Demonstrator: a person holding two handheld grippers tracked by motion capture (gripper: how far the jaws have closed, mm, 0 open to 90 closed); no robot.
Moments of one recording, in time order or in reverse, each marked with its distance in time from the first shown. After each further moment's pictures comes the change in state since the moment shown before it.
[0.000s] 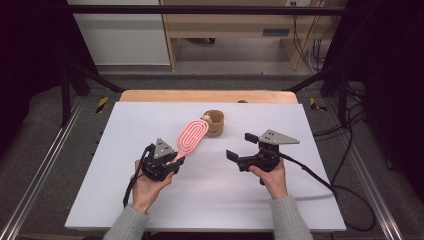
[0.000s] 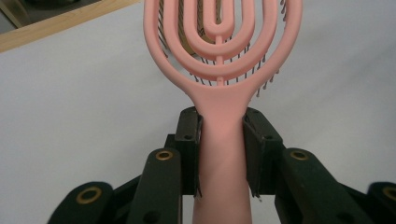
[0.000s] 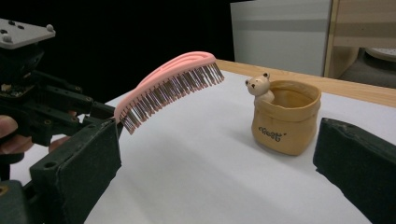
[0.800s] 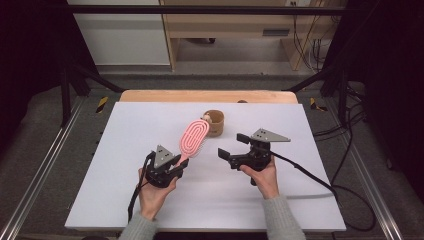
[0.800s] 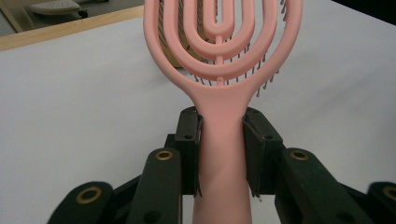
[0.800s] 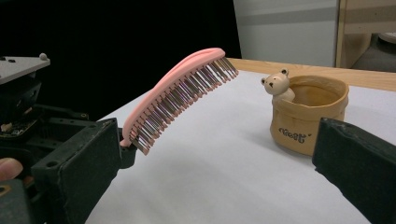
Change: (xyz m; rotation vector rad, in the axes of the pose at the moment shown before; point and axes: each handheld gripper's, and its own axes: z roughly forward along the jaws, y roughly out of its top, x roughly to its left) left arm -0.013 -0.018 0.006 -0.111 0.010 -0.060; right arm 0.009 0.000 0.019 0.003 0.017 0.073
